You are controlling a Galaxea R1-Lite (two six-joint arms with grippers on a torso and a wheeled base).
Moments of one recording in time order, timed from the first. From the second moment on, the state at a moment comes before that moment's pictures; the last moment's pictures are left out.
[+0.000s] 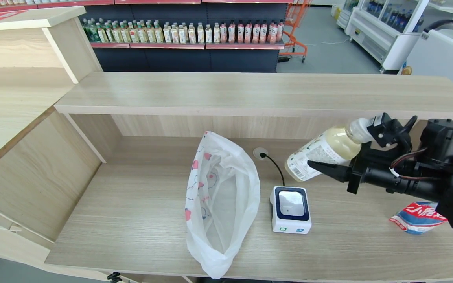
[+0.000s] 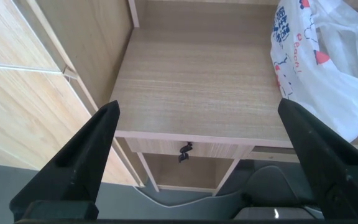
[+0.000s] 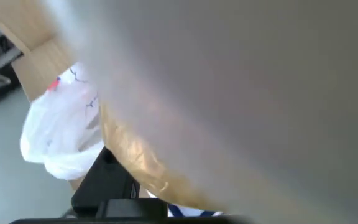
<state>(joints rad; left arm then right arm) 0.00 0.00 0.00 0.00 0.02 0.00 0.18 1.70 -0.64 -0.98 0.68 -0.23</state>
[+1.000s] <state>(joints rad) 0.00 0.00 0.00 0.00 0.02 0.00 0.36 1.64 -0.59 -0.86 0.53 0.21</state>
